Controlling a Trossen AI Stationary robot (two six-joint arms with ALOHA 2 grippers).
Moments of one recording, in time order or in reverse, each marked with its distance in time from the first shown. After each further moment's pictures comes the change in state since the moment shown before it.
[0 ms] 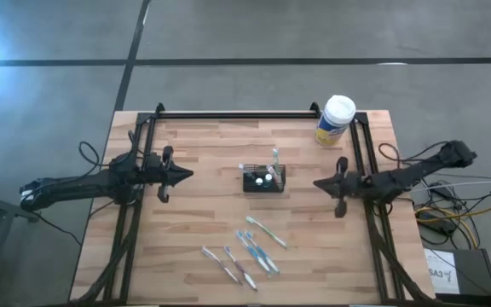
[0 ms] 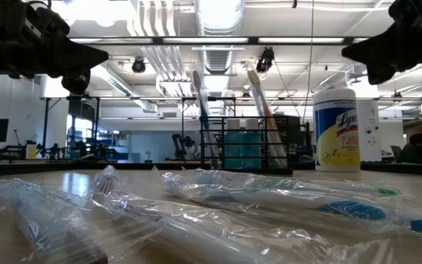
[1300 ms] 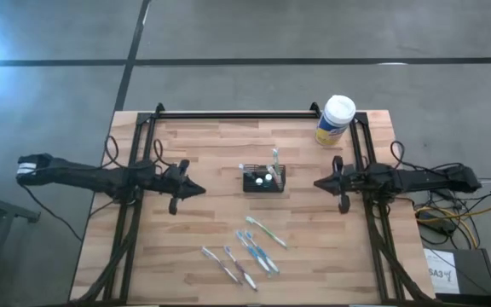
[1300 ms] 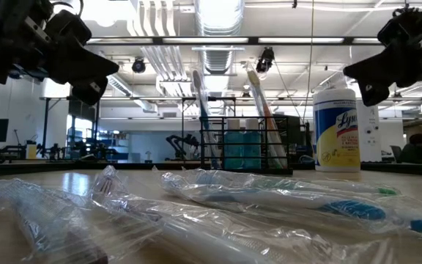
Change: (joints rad) left arm -0.210 0.350 0.070 0.178 -0.045 -0.076; right arm -0.328 -0.167 -0.055 -0.165 -0.465 0.150
